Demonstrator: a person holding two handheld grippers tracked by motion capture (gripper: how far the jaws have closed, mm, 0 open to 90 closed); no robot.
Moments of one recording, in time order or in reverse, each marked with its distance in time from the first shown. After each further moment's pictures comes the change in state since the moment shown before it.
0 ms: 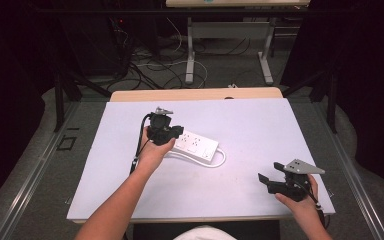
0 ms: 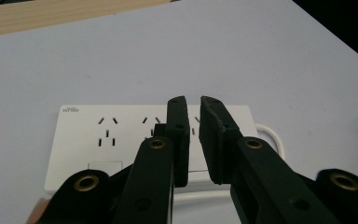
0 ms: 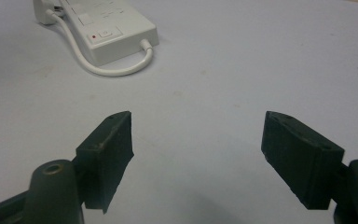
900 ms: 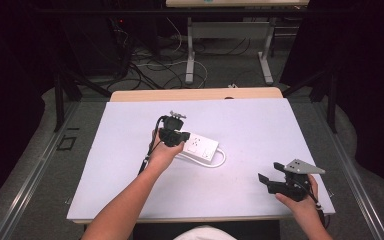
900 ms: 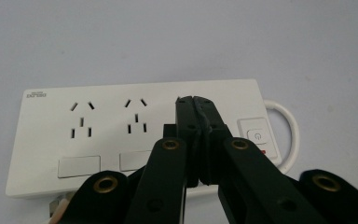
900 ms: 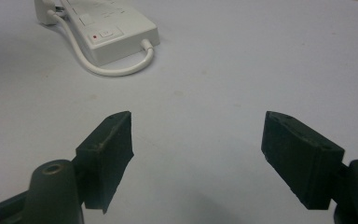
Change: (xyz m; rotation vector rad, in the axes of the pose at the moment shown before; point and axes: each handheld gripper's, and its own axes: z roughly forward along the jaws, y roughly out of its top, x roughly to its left) left arm -0.013 -0.001 0.035 0.131 0.014 0.041; right arm -0.001 0.000 0.000 -0.004 0.007 0.000
